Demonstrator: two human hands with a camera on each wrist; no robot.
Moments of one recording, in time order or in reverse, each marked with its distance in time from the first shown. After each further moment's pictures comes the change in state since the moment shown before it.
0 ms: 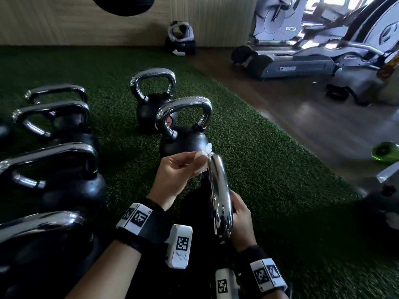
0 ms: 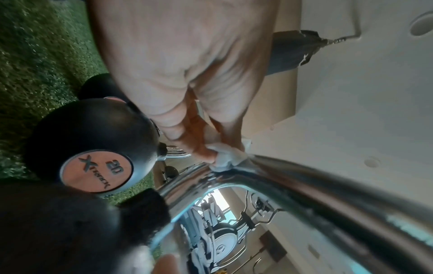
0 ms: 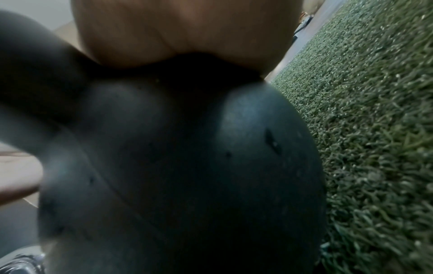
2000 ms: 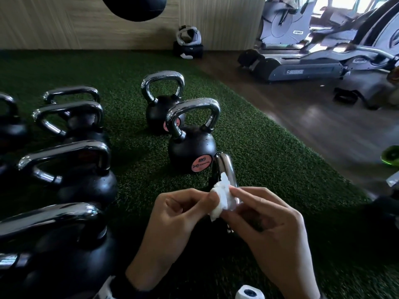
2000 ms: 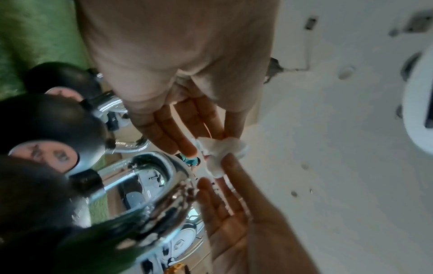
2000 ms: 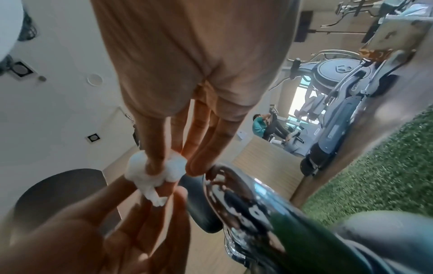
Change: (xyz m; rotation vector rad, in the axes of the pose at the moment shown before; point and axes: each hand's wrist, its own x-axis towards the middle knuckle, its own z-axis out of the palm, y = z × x) left_hand -0.121 0.052 0.014 -0.023 -0.030 0.000; right_hand -0.067 -0.141 -0.037 -0.007 -0.033 -0.388
